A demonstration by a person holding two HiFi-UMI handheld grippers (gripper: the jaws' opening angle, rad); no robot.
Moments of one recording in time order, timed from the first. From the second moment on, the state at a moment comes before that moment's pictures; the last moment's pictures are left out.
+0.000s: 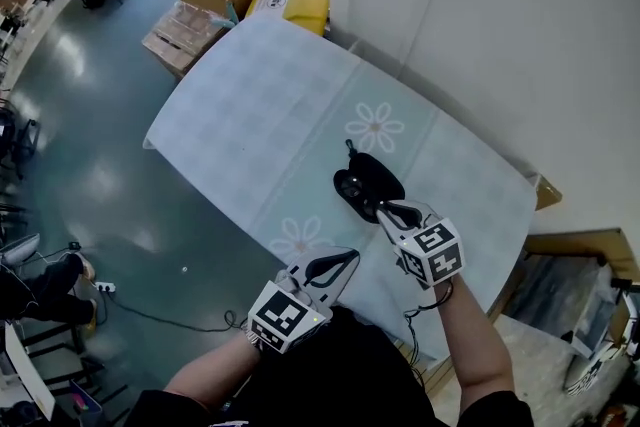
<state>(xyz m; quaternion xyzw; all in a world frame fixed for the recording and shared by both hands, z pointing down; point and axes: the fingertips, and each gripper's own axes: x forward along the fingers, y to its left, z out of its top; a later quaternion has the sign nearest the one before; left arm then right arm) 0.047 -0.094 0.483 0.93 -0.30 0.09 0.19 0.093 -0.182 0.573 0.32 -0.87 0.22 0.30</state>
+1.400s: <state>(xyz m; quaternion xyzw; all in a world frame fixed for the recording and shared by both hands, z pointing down) -0.030 -0.081 0.404 0.97 -0.20 0.07 0.11 0.023 -0.069 0.405 0.52 -0.84 0.16 0.04</state>
